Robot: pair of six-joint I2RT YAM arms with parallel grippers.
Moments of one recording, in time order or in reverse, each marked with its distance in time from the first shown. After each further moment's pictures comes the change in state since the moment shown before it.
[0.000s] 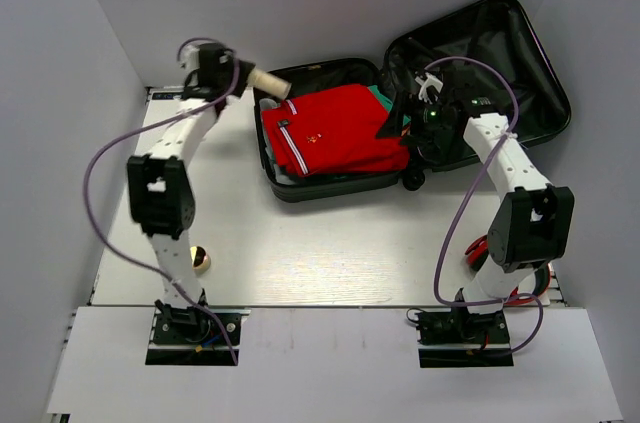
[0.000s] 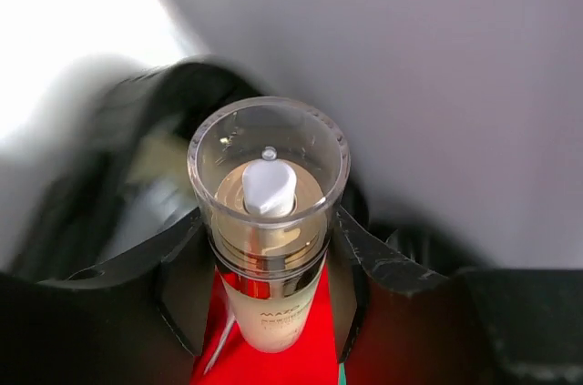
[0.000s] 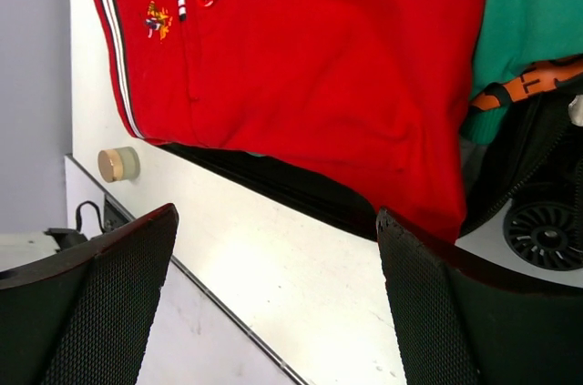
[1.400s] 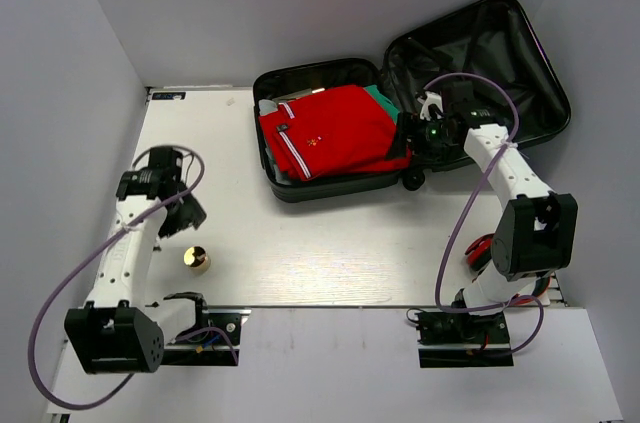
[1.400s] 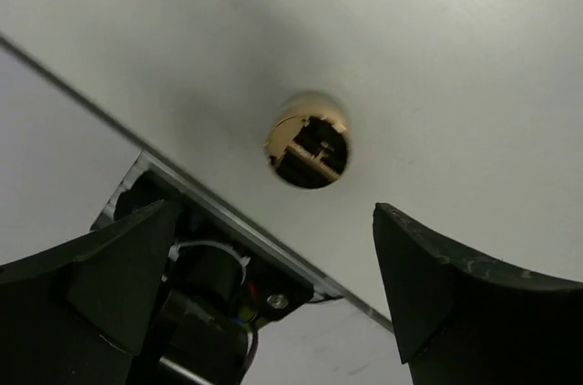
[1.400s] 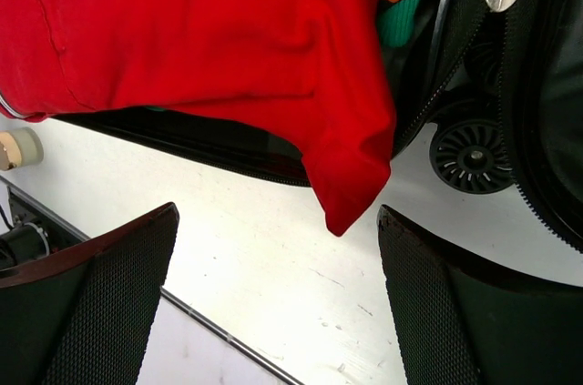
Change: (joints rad) left arm 0.107 -0.830 -0.652 -1.033 -0.313 0.590; right arm 0.002 -0.061 -0.129 -0.065 0.162 -0.118
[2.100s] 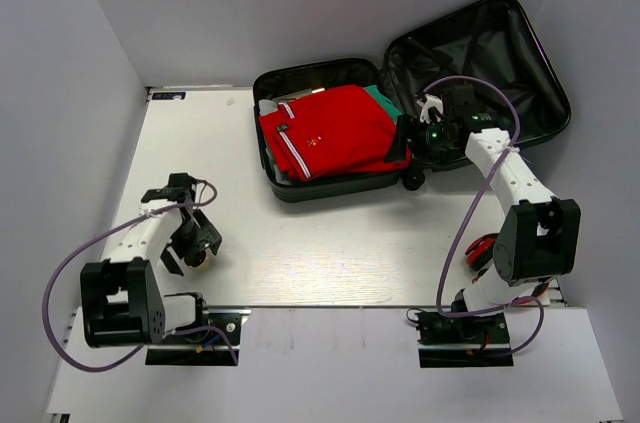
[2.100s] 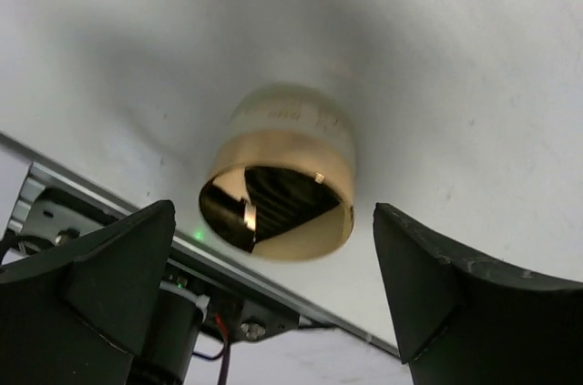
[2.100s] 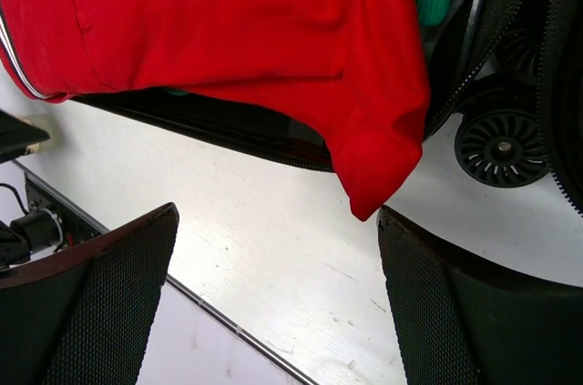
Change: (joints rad) left arm 0.050 0.101 -0.365 0.229 0.144 -0.040; right arm 0.003 -0.035 -0.040 0.013 -0.041 0.008
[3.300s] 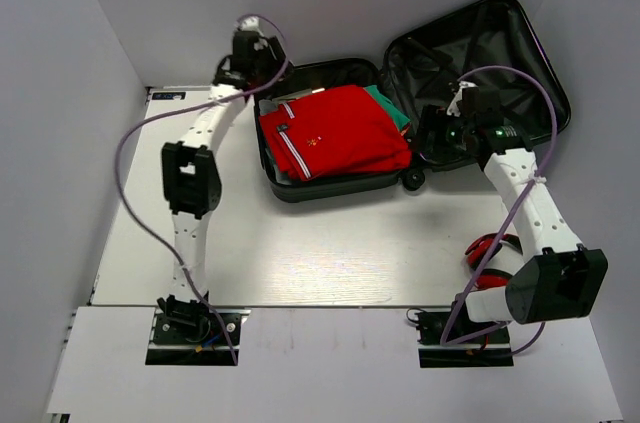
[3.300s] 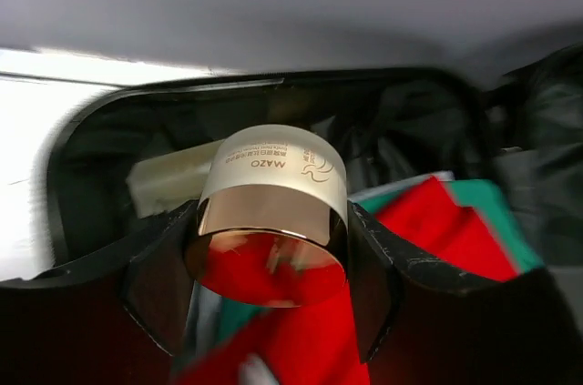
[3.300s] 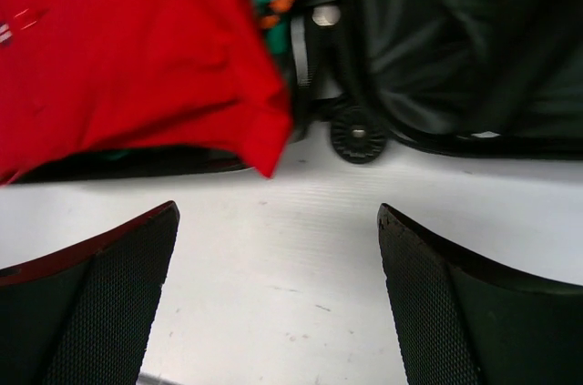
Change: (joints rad) left arm -0.274 1.001 1.495 0.624 0.270 0.141; right arm -0.008 -0.229 -0.043 0.031 0.337 0.063
